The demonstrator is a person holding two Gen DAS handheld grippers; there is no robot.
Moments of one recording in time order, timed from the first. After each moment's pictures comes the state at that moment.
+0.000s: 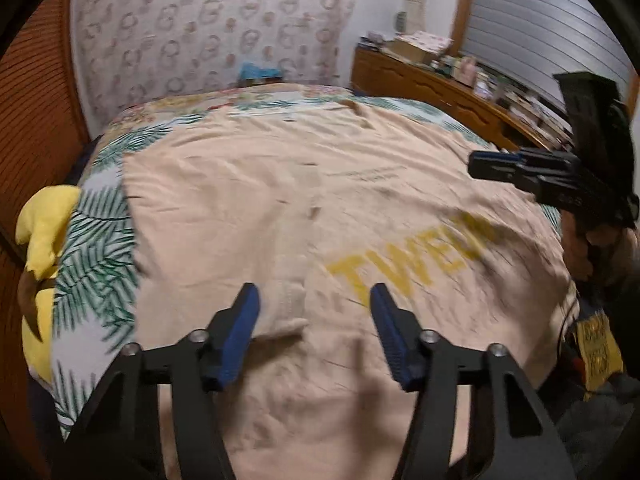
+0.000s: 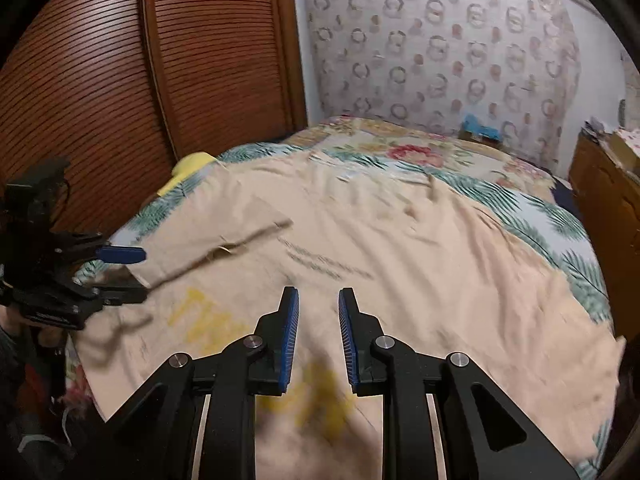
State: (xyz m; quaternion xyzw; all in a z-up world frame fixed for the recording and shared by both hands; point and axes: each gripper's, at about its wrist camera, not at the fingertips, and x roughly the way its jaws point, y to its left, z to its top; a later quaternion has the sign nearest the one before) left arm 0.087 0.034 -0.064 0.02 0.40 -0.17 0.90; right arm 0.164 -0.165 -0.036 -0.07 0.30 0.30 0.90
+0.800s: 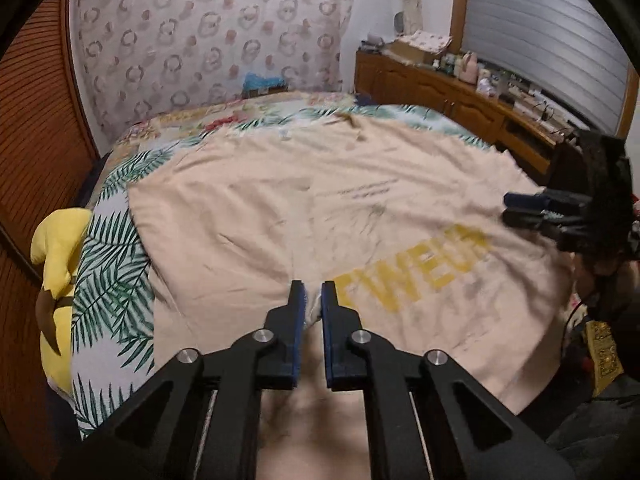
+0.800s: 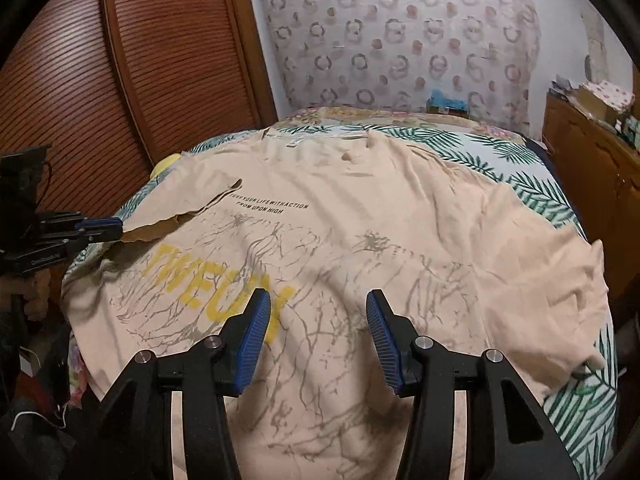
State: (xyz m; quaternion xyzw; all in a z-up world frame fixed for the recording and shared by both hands) left arm 0.087 0.024 -0.039 0.04 0.38 -0.15 0.91; right arm 0.128 -0.230 -0.051 -0.01 0.32 0.26 0.91
